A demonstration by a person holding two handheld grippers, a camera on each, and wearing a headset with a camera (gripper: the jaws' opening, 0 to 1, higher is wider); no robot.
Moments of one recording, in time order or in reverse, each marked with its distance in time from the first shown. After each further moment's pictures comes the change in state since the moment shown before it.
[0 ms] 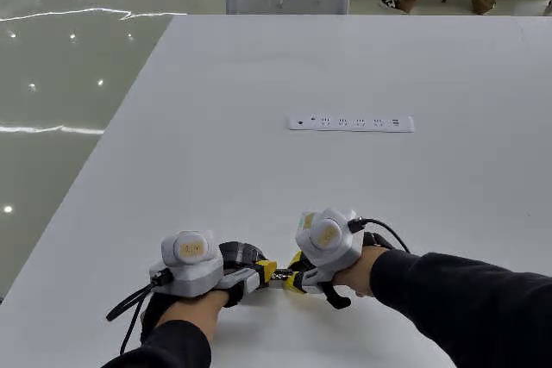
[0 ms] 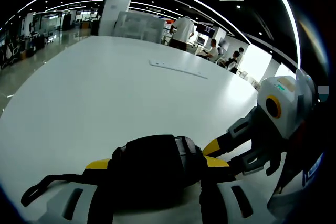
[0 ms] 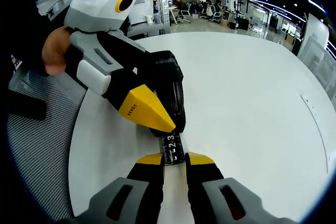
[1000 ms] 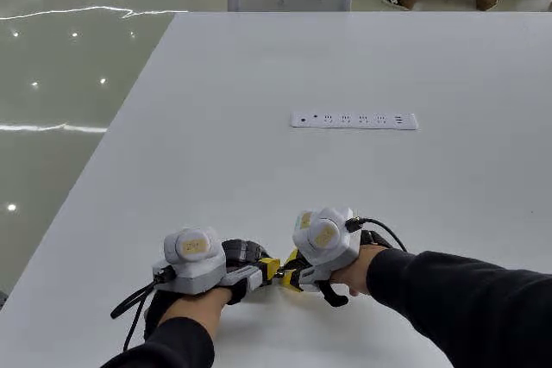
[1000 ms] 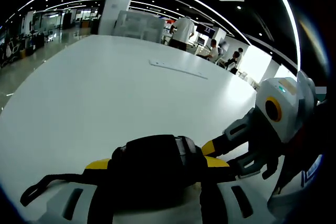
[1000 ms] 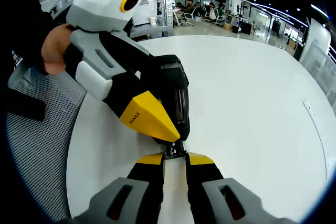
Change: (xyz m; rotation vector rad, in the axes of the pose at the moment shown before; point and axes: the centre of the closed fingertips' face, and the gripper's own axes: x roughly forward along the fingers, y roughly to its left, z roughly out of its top) left arm 0.000 0.000 -0.001 -0.009 0.004 -0.007; right arm 0.007 0.003 0.008 -0.035 -0.020 0.003
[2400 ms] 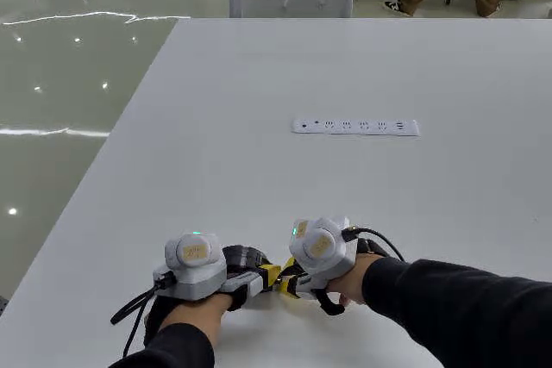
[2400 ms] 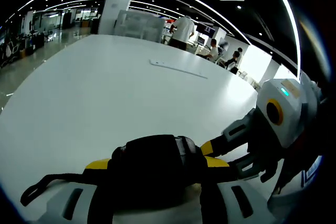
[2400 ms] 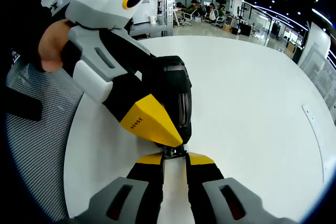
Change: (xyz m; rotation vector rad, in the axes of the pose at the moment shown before) left arm -0.001 0.000 0.000 0.001 0.002 0.001; right arm 0.004 0.001 0.002 -0.023 0.004 -0.027
